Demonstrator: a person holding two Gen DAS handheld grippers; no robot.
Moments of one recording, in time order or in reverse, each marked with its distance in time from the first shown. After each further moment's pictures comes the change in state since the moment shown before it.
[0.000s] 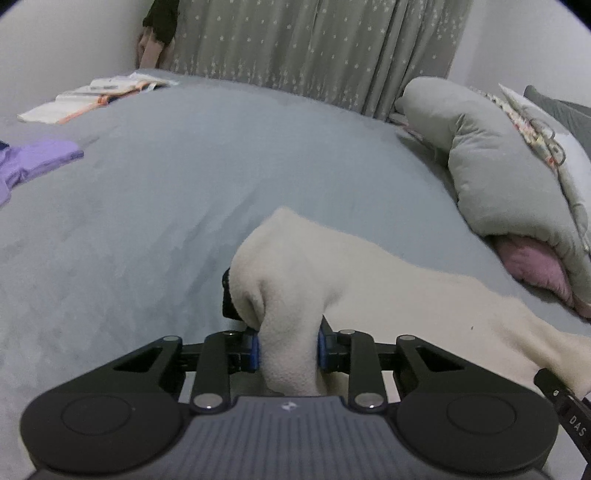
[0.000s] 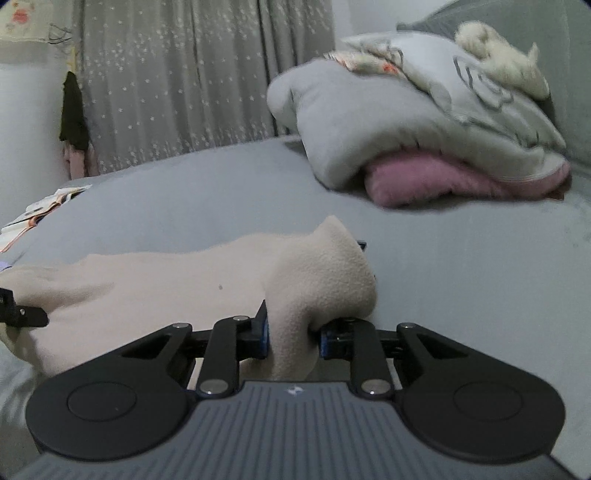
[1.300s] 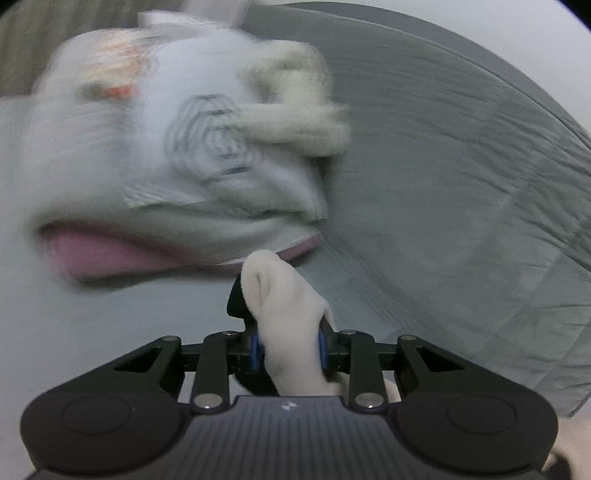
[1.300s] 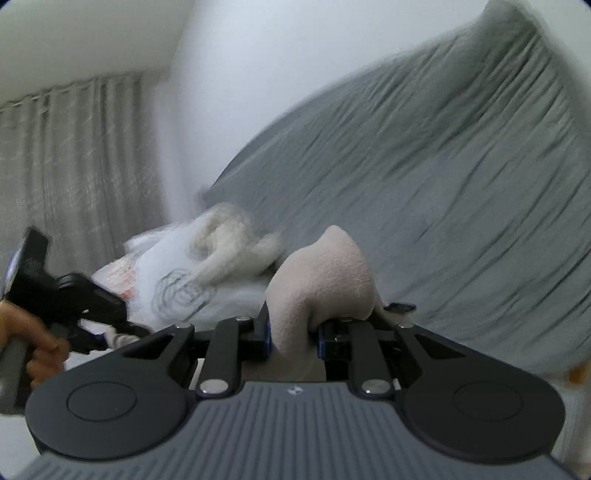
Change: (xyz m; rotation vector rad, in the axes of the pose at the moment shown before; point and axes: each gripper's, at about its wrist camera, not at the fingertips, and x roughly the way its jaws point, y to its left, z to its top) left arm -0.045 -0.590 -0.030 0.346 0.178 -0.726; right arm -0.269 -0.361 0.063 0.202 -0.535 -0.542
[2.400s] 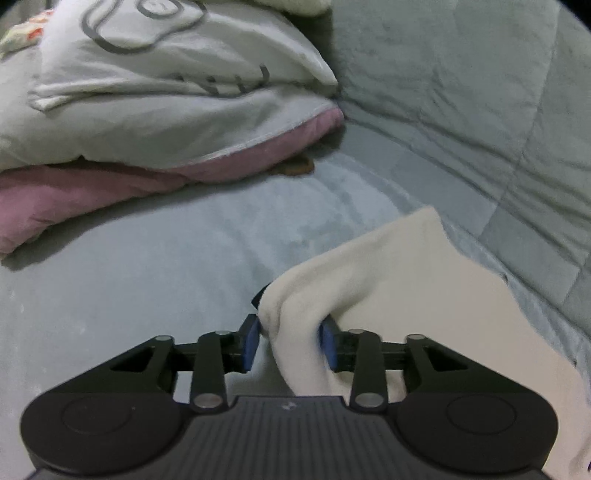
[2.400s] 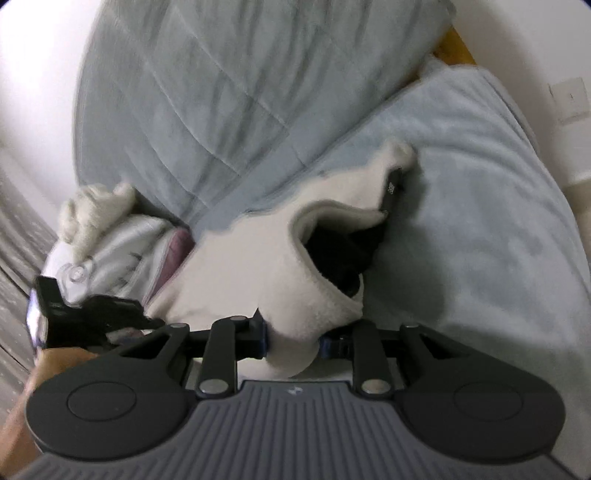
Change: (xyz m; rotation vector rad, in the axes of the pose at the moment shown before) left arm 0.145 0.041 -0.116 0.240 0.178 0.199; right arm 0.017 -0.077 -0.201 0.645 0.438 -0.231
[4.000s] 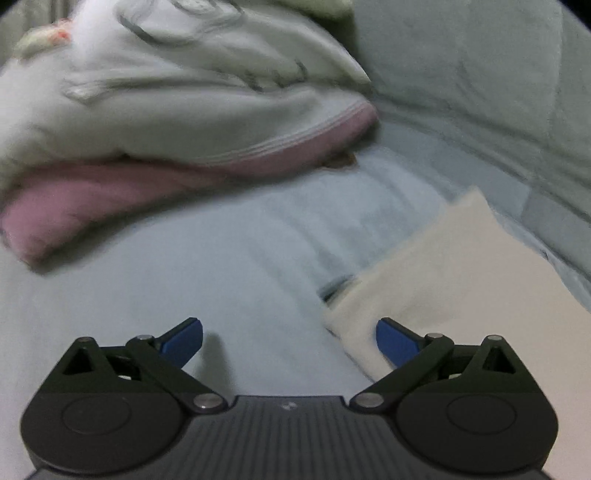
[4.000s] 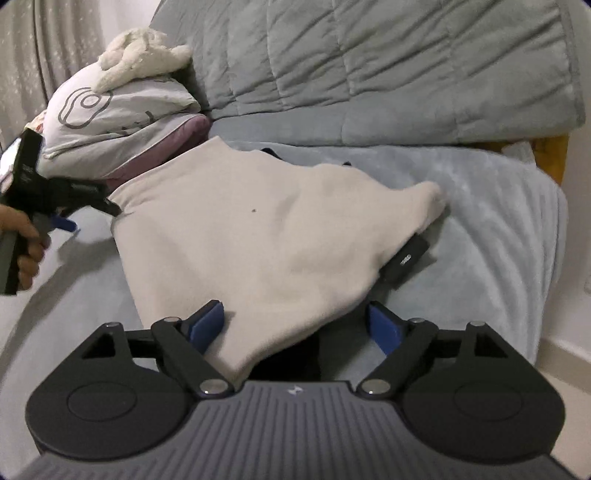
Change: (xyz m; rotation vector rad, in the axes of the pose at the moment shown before) left arm 0.001 0.050 0.008 0.034 -0.104 0.118; right arm -0.009 -0.003 0.040 -0.668 0.057 -0.038
